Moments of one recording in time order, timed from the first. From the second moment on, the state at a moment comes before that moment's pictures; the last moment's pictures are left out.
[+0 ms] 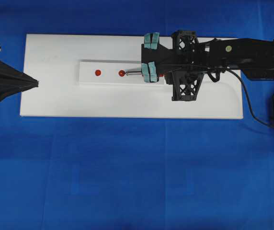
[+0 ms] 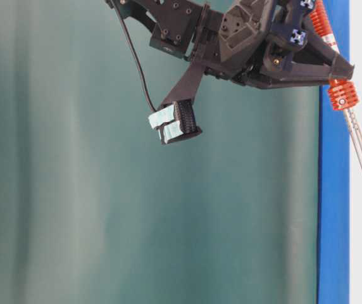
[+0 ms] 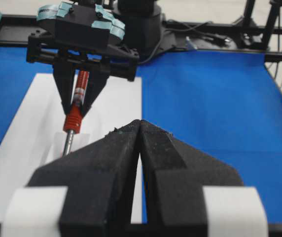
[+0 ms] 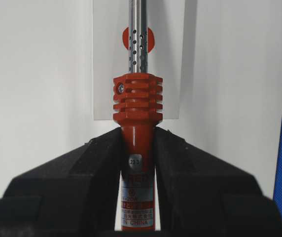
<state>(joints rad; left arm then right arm) -0.02 -0.97 1.22 0.00 -0.28 -0.03 -0.17 0.02 0.53 -0.17 0.58 0.10</state>
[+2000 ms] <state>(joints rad) -0.02 -0.97 1.22 0.00 -0.28 -0.03 -0.17 -0.45 0.66 -0.19 0.72 0.10</state>
